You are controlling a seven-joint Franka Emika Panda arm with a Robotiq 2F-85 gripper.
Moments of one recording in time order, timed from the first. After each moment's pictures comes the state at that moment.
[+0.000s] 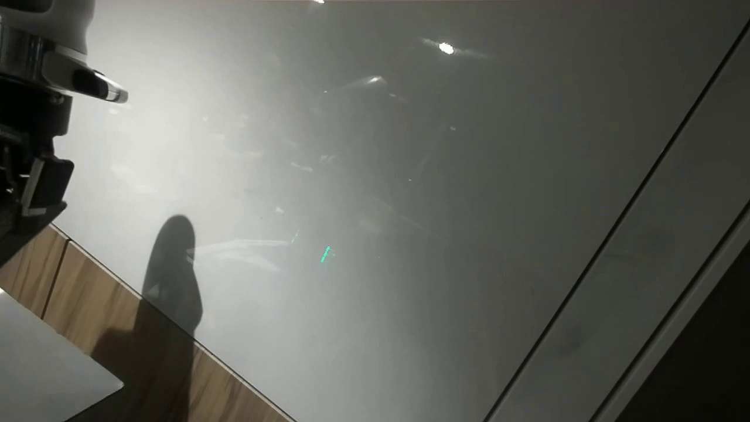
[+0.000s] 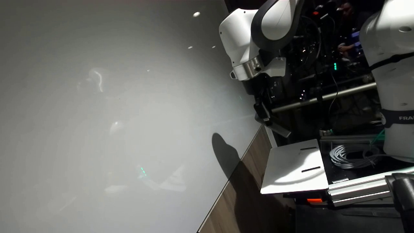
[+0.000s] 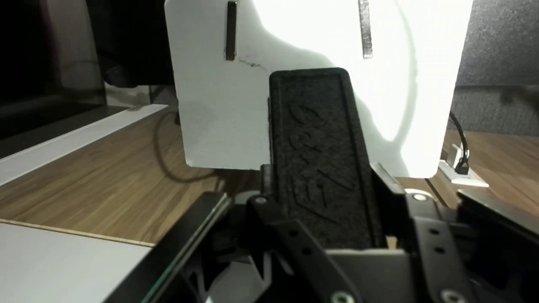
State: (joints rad) arm 0.02 -0.51 0.17 -2.77 -0.14 2.26 0.22
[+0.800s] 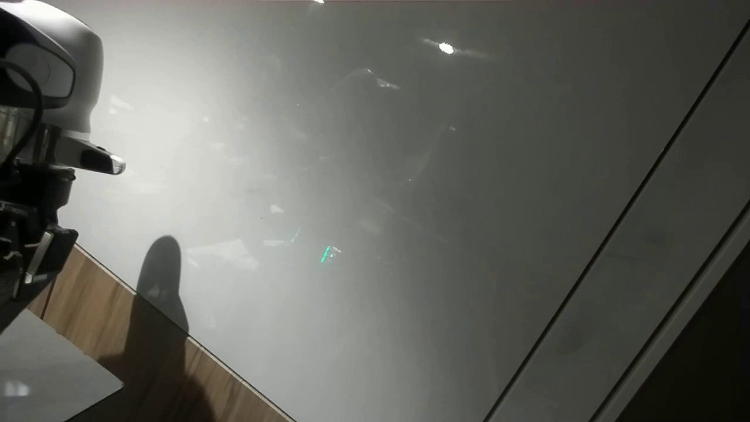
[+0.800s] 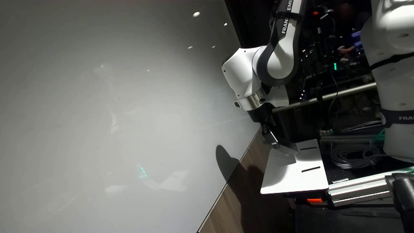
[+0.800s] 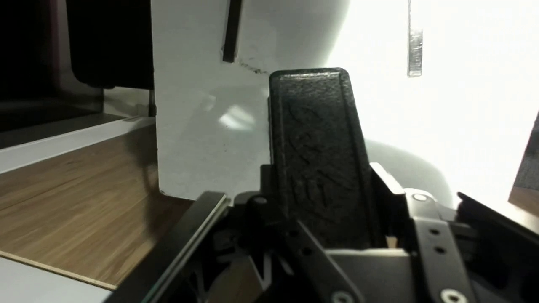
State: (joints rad) arm -0.03 -0.19 0.17 -2.76 -0.30 2.46 0.26
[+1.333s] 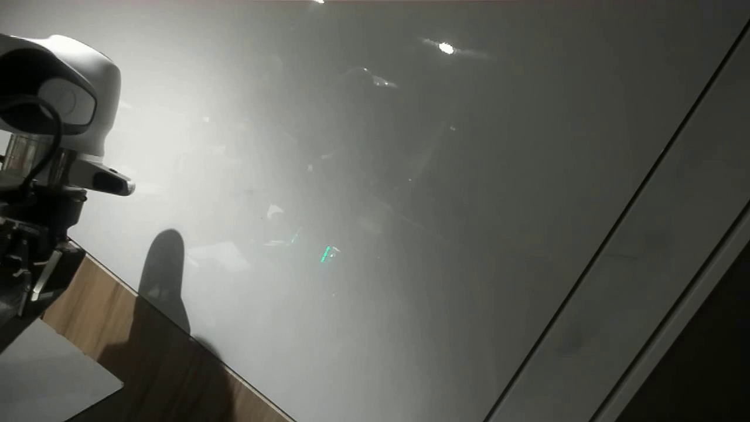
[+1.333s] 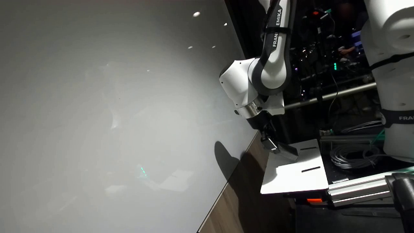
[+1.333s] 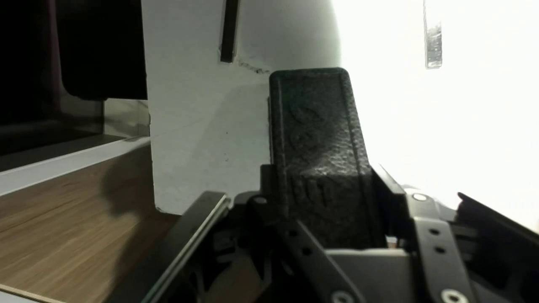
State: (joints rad) arm -0.03 -0.07 0.14 -2.69 -0.34 2.46 0.31
